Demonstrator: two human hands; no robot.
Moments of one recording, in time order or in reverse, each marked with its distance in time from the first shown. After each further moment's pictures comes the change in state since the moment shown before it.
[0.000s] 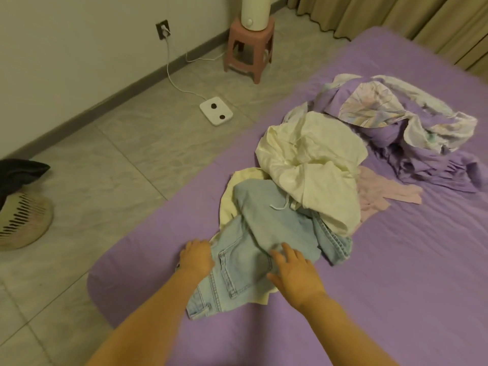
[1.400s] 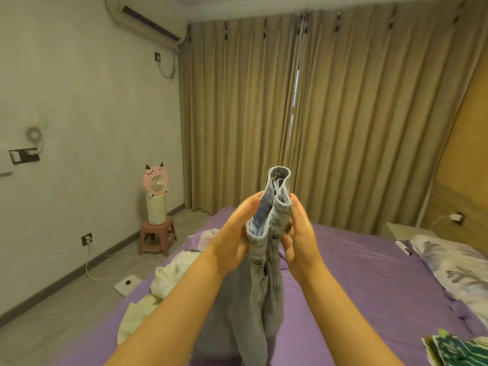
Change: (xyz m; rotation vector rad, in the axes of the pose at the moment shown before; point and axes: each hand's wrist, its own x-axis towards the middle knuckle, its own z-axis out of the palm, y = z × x) left_hand -0.597 0.362 -0.097 -1.234 -0.322 1.534; right_hand -0.548 0.117 -0.157 1.609 1.149 -0.569
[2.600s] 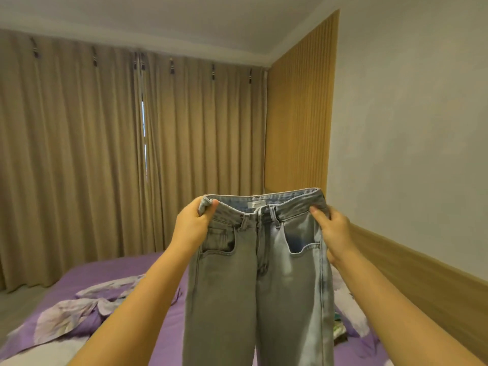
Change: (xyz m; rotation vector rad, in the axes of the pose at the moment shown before) left_hand 0.096 -0.023 0.098 0.688 0.057 0.261; right_hand -0.135 -0.176 -0.164 -0.535 0.831 -0.380
